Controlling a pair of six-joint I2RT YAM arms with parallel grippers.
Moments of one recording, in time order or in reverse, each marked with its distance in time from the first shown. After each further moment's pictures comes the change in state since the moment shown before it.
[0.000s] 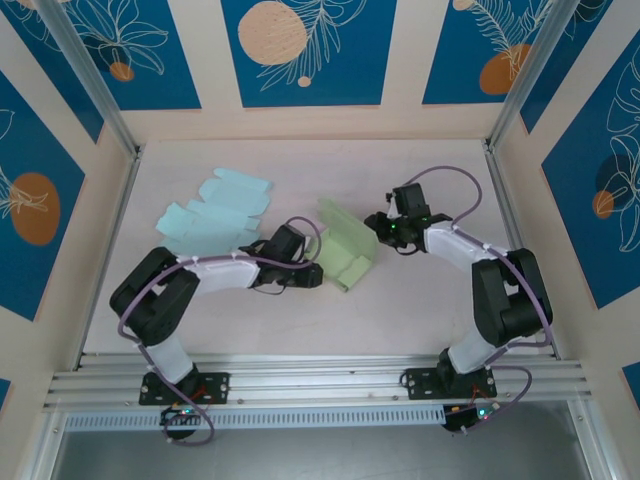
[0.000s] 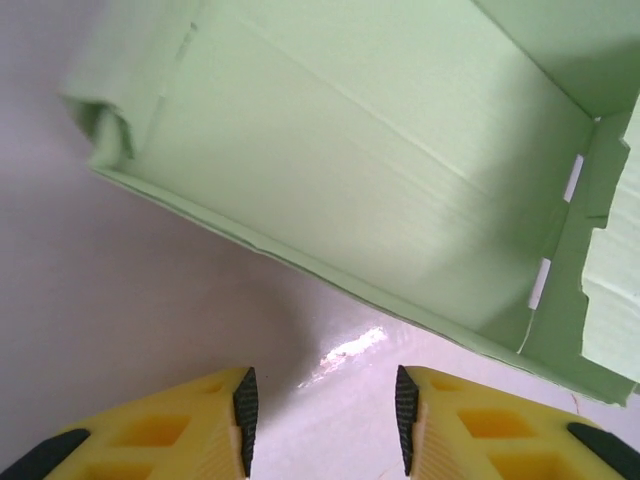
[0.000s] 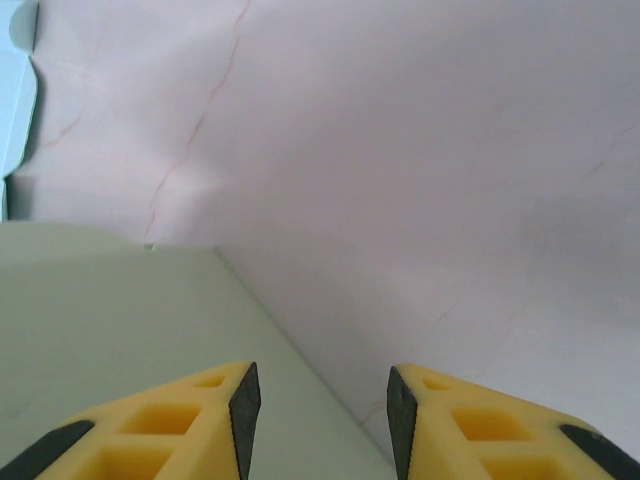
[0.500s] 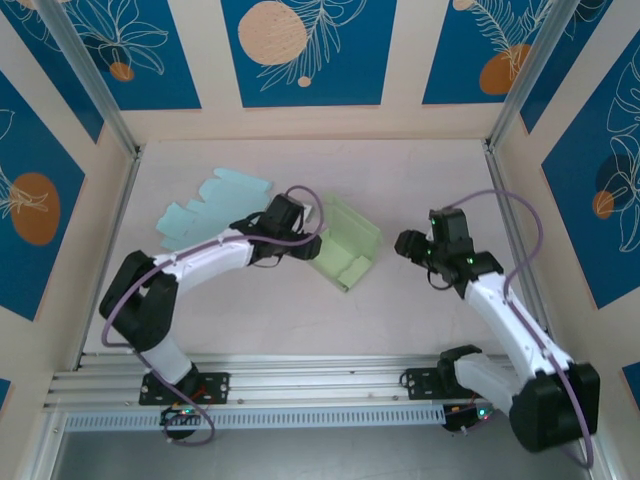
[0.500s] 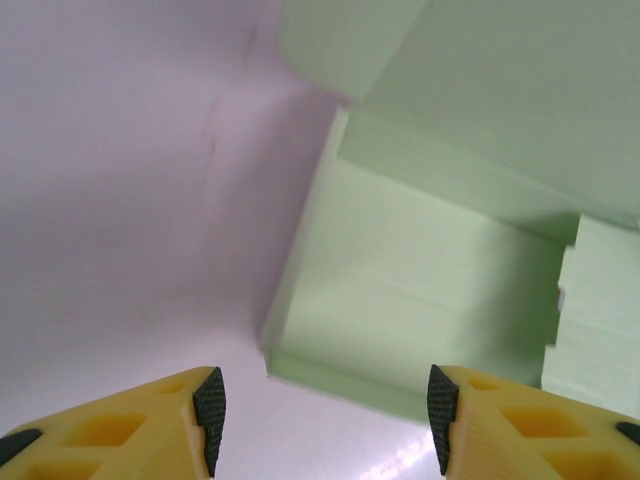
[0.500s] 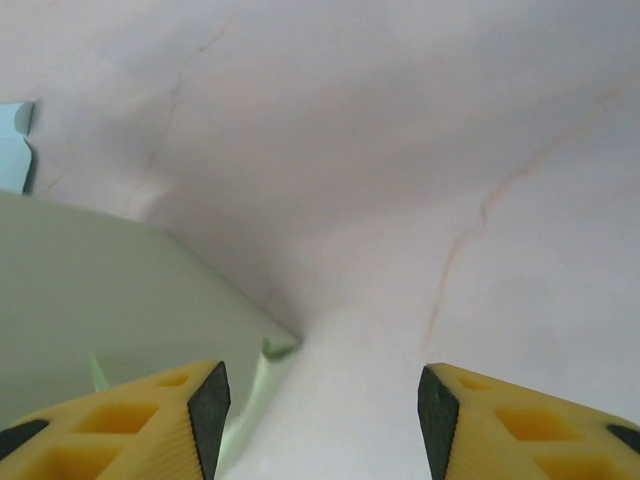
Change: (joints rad) left arm 0.054 -0.021 0.268 -0.222 -0.187 0.293; right arm -0.026 -0.618 -0.230 -0.297 0.201 0.066
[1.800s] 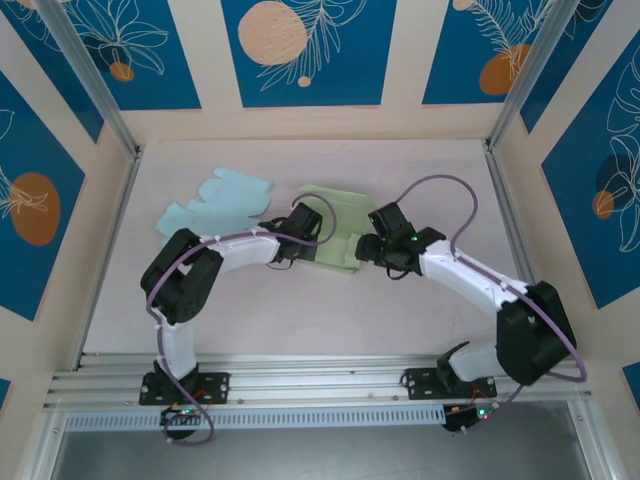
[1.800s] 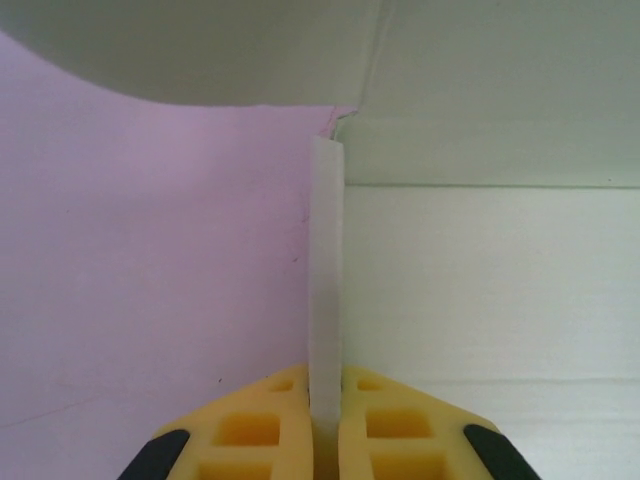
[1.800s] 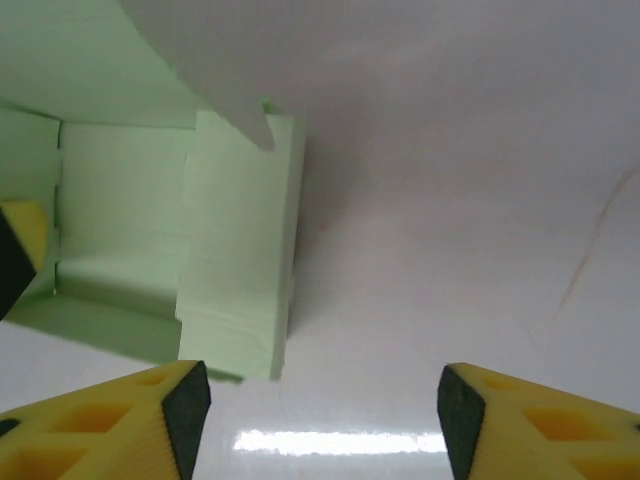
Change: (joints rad) left arm -0.037 0.238 0.044 0.064 -0.240 -0.144; right arm 0.287 0.431 0.204 0.011 0.148 0.089
